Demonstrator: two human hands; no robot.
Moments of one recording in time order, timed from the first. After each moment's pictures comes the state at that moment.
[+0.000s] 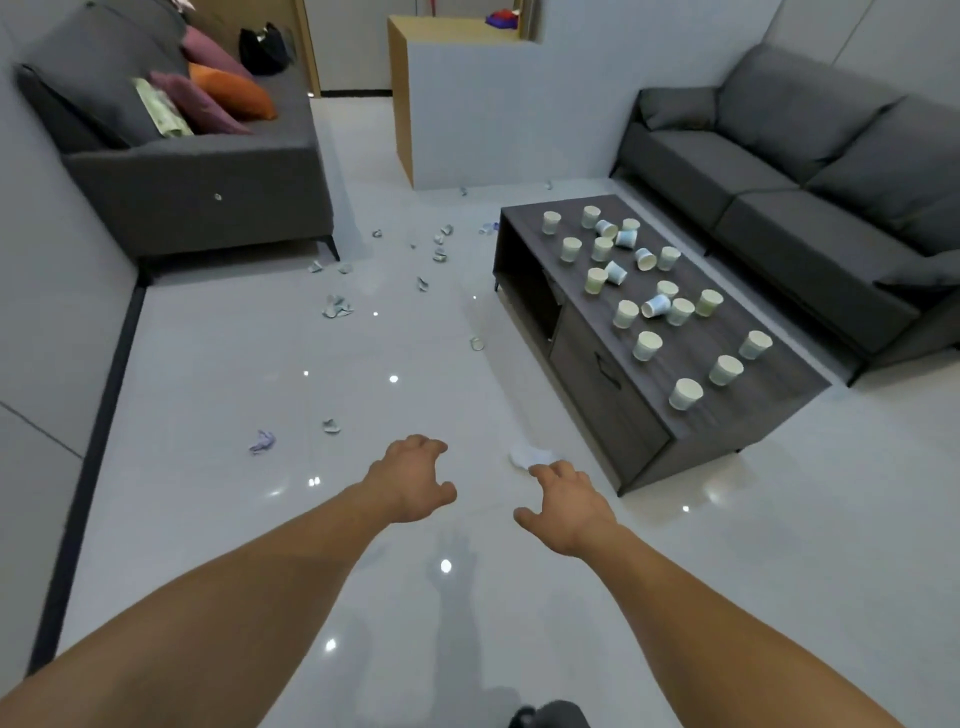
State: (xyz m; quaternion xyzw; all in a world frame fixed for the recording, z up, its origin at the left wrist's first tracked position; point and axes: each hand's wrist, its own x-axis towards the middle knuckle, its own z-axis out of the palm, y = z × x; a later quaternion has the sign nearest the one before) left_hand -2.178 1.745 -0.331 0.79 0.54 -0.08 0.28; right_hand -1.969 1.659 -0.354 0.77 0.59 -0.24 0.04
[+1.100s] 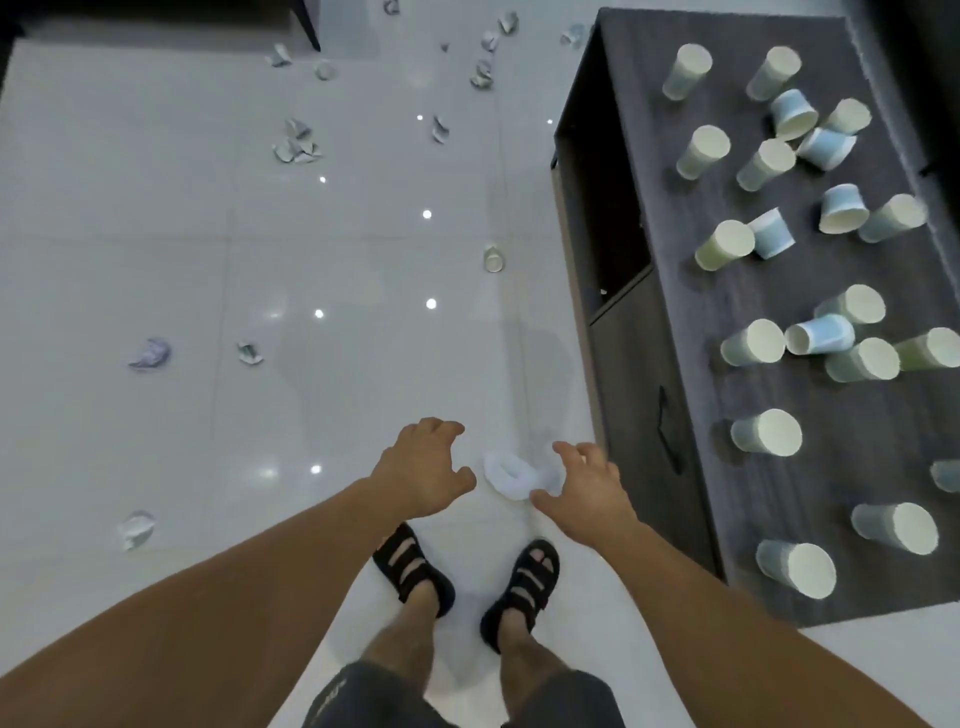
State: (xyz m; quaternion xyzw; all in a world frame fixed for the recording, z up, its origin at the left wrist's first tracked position) left_hand -1.920 2.126 -0.584 0.66 0.60 -0.12 0.43; right_hand -1.703 2.085 -0.595 0.73 0.55 -0.38 0.15
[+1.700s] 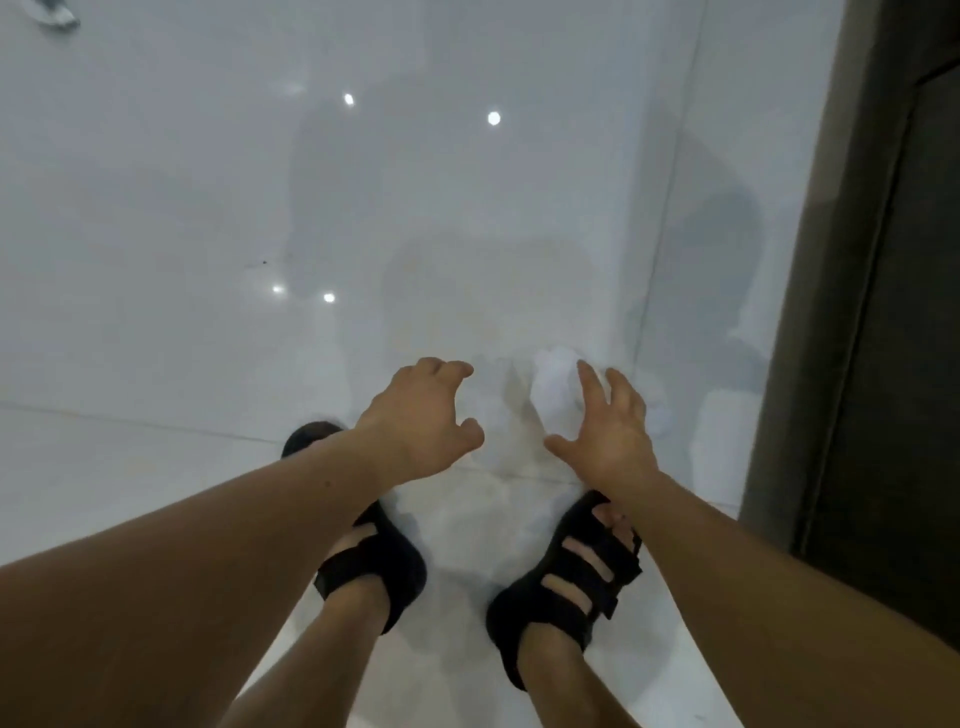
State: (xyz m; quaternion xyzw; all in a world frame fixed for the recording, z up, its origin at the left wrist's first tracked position) left_hand -1.890 2.083 -1.052 0.56 0.65 -0.13 0.49; right_hand -1.662 2.076 -1.113 0.67 0.58 -0.40 0.23
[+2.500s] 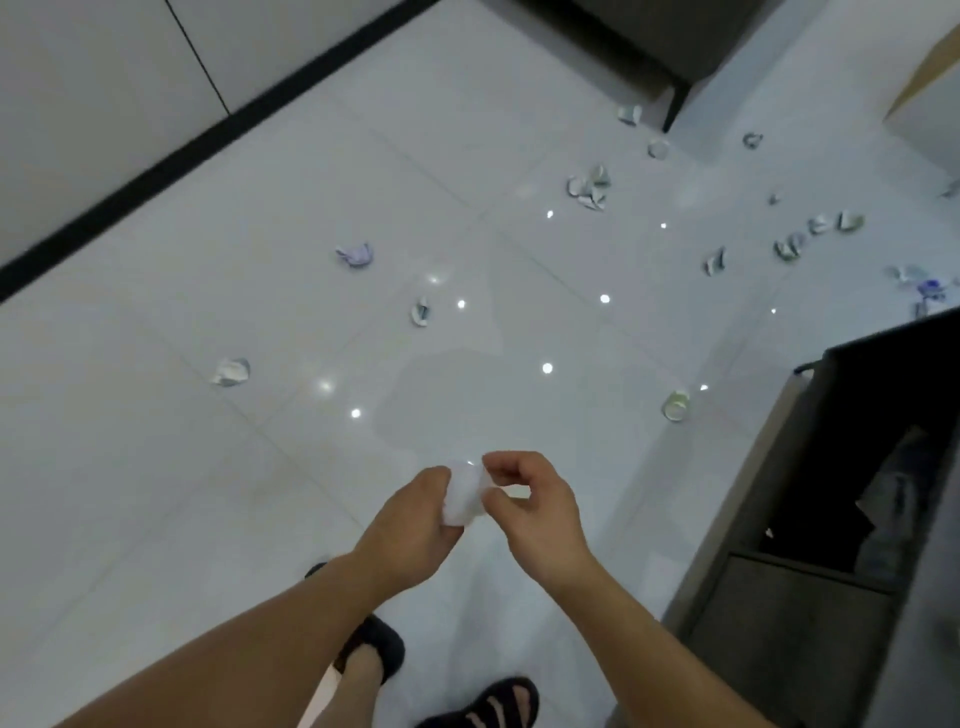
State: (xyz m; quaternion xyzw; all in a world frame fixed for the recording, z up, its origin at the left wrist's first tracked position) left_hand -2.034 2.081 -0.668 0.39 0.77 0.27 0.42; right_hand -1.911 2.186 -0.640 0.47 0.66 -0.59 -0.03
